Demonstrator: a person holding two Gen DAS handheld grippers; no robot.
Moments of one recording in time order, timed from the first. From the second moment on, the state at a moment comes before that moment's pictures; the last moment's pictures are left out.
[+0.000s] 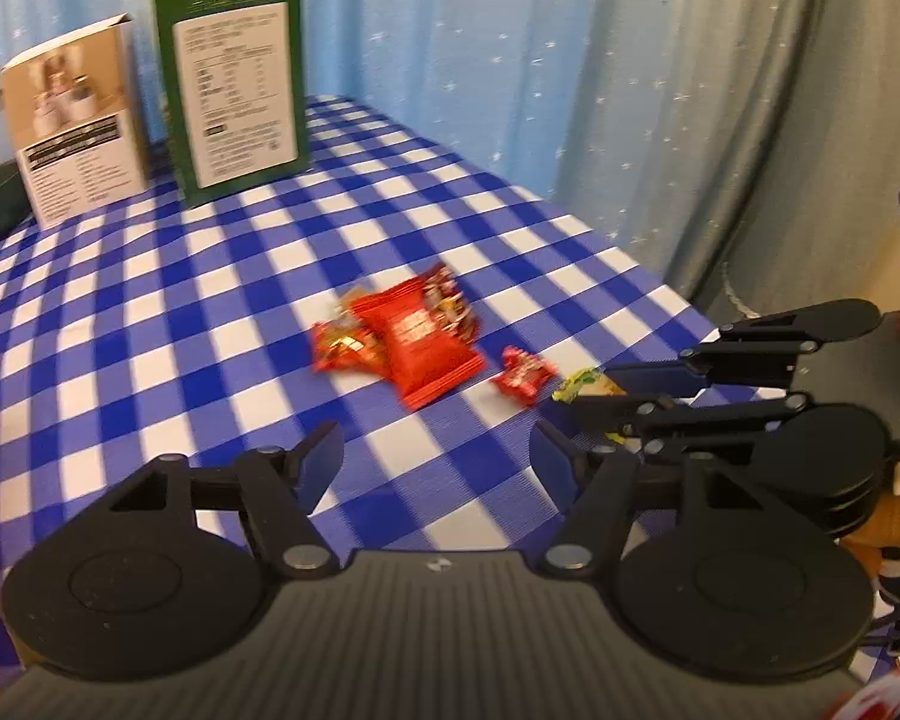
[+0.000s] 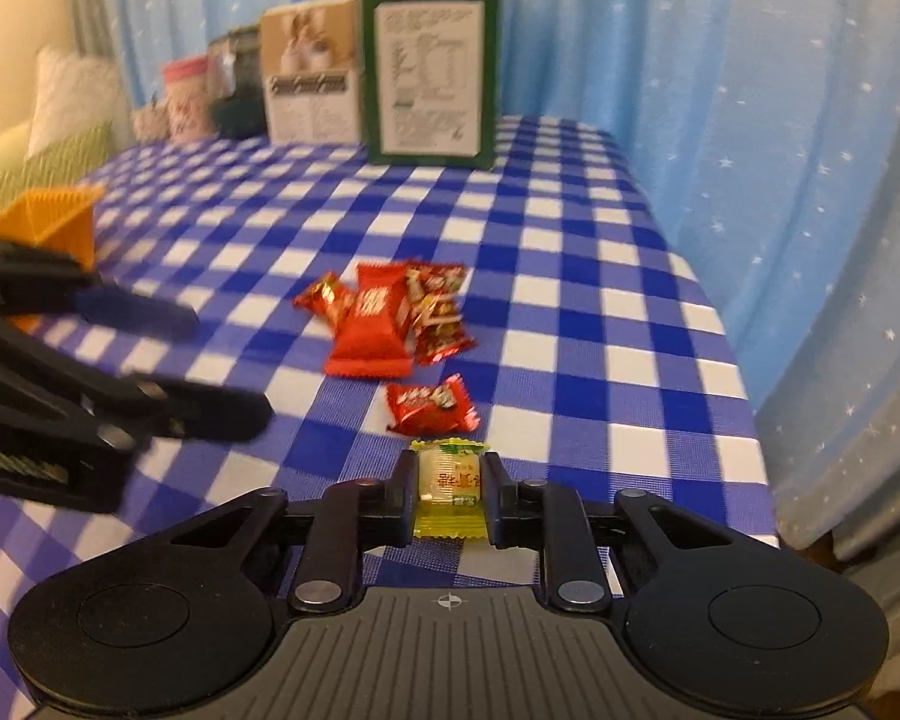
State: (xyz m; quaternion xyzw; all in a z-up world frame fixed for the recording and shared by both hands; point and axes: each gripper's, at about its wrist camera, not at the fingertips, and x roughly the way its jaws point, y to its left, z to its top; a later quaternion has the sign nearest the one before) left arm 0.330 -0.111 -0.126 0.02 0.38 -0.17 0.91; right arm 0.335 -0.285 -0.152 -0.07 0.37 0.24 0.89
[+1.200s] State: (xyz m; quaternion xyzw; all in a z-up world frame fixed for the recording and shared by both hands) left arm 0.334 -0.149 -0.144 0.05 0.39 -0.21 0.89; right arm 0.328 -0.326 -0.130 0.08 0.38 0.12 0.91
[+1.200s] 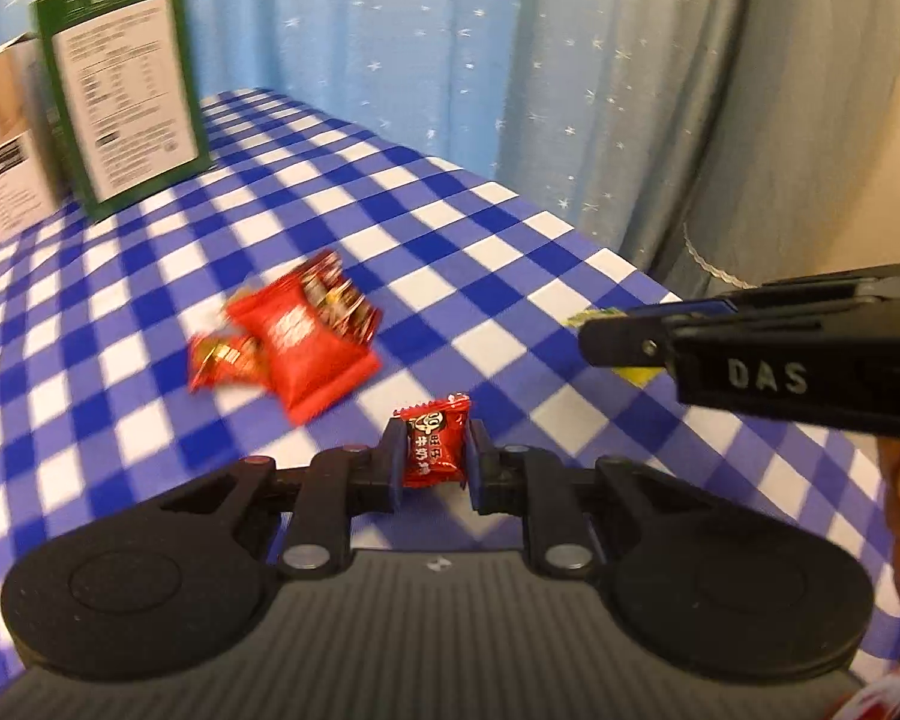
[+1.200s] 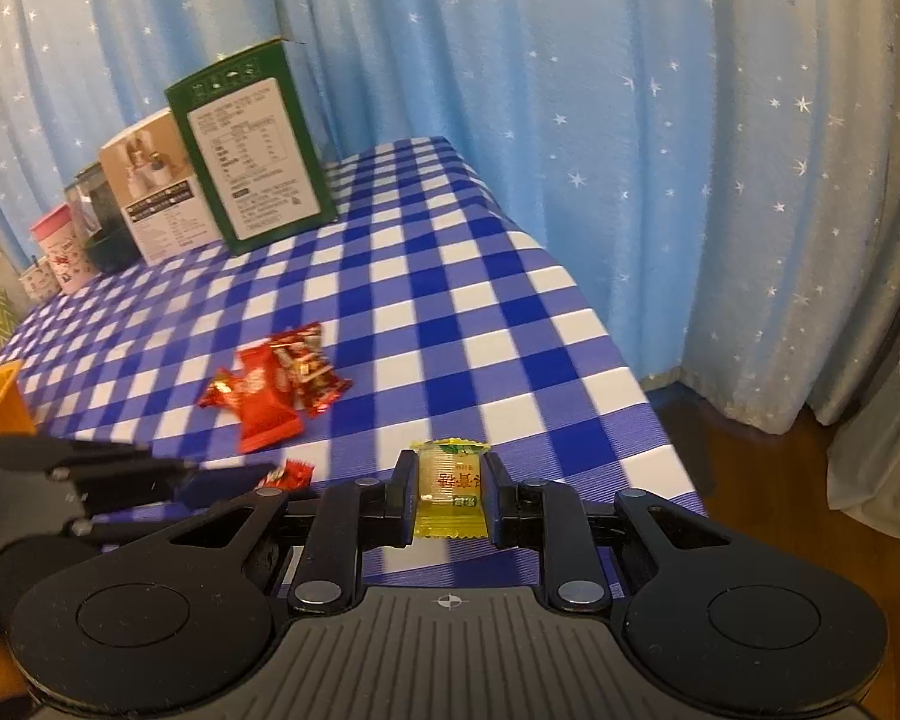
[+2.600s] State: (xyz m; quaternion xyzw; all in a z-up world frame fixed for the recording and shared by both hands) left arm 0.107 0.088 -0.014 -0.04 0.38 0.01 0.92; right arm 0.147 -0.105 -0.029 0.01 0.36 0.29 0.89
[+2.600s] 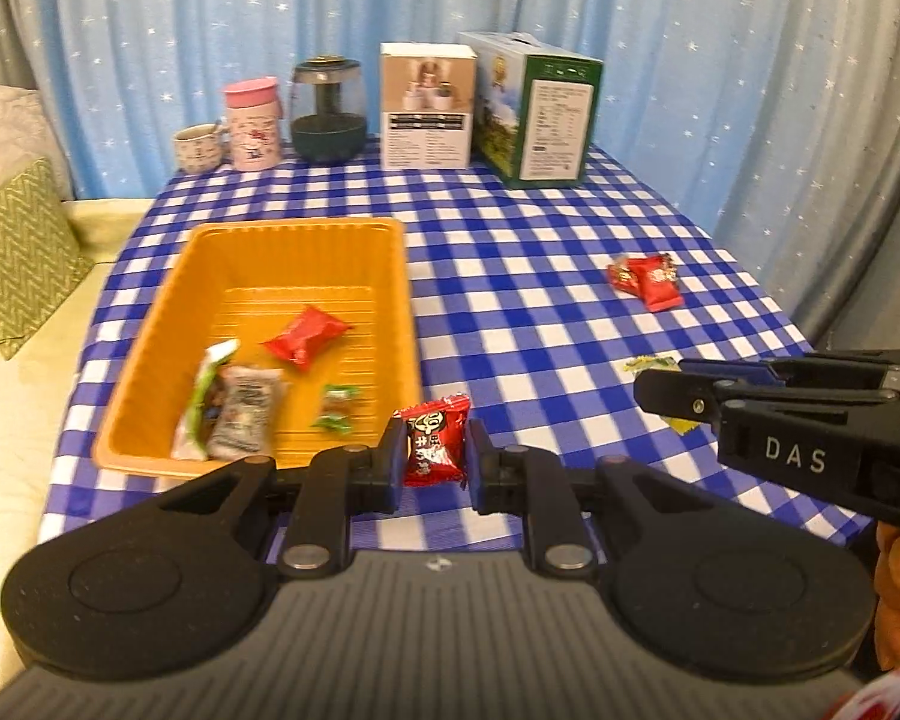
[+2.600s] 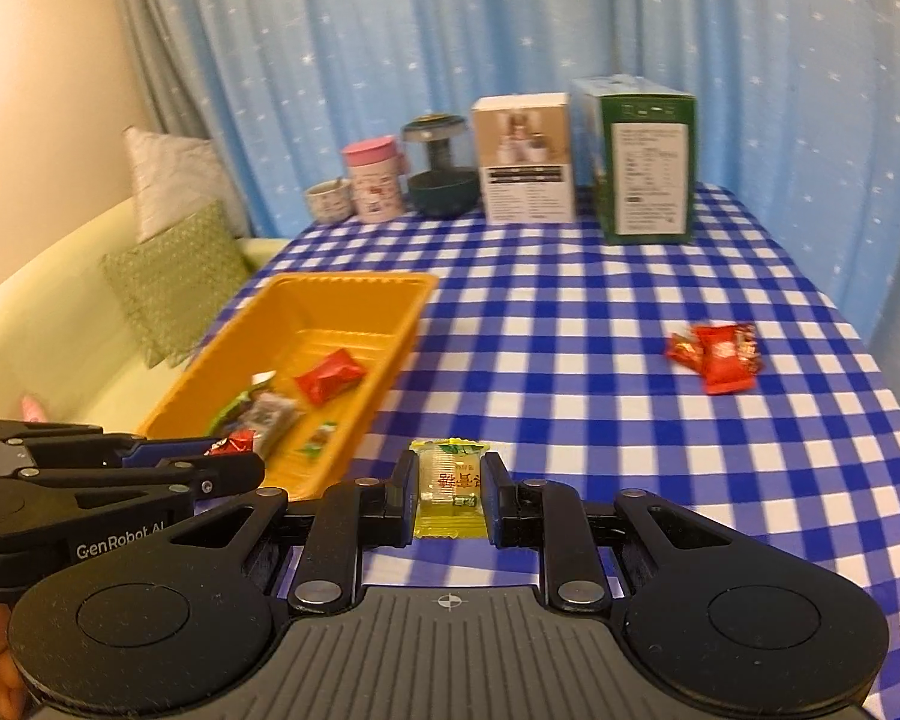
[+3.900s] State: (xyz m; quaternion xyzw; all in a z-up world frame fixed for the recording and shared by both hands) left arm 0.143 0.196 -0.024 -0.05 0.38 0.06 0.92; right arm 0.187 0.006 -0.041 -0.01 0.37 0.34 0.86
